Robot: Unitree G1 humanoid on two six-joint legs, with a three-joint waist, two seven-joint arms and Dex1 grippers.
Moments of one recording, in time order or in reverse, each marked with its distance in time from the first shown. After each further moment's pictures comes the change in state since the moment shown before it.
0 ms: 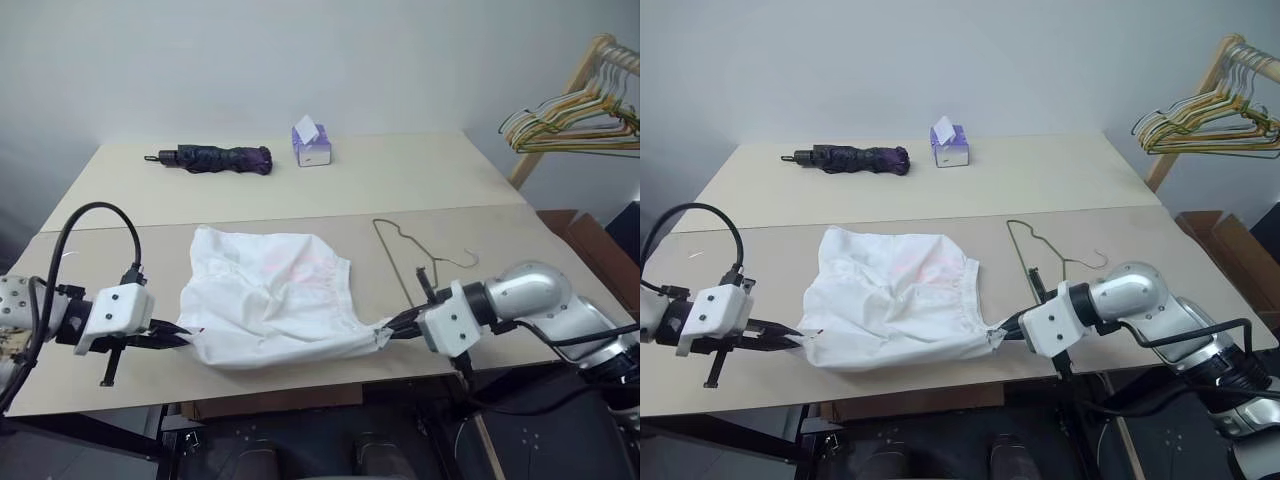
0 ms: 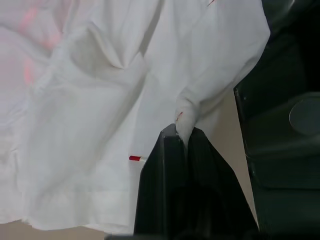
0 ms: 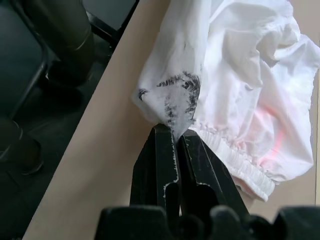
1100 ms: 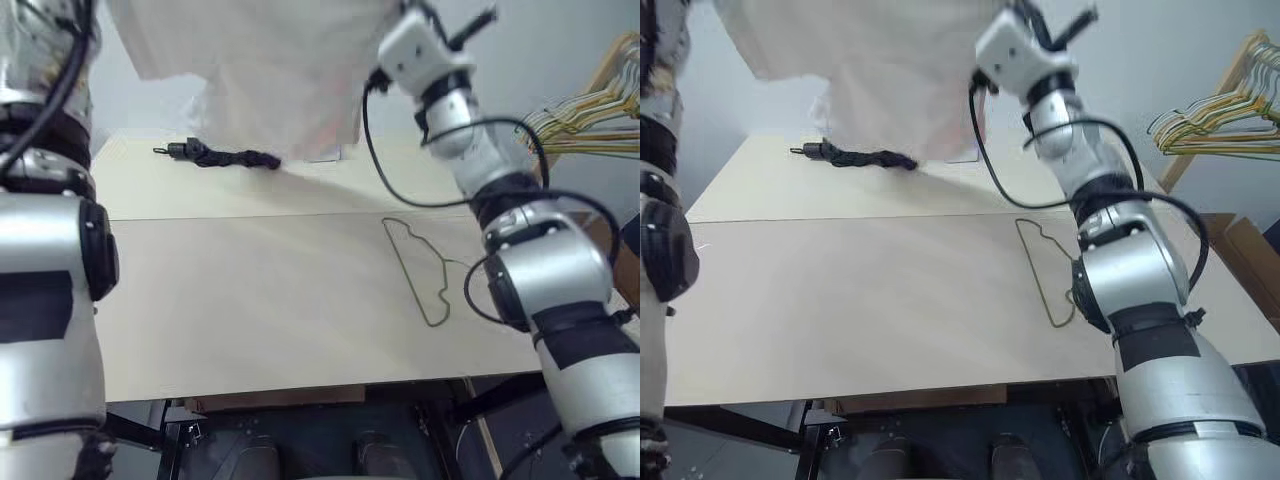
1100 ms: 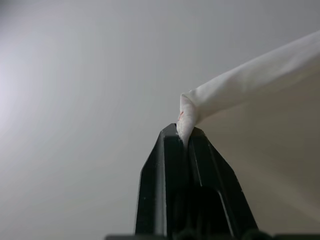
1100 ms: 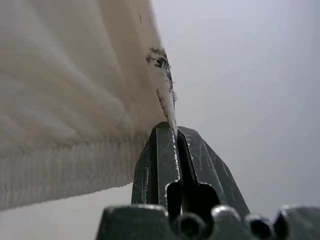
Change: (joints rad) left arm -1.444 -0.412 -0.263 1.287 0.637 -0.591 1.356; right arm -0.854 0.542 -0.090 1.422 -0.658 -0.376 -1.462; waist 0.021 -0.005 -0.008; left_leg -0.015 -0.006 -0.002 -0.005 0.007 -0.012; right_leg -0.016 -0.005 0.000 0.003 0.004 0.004
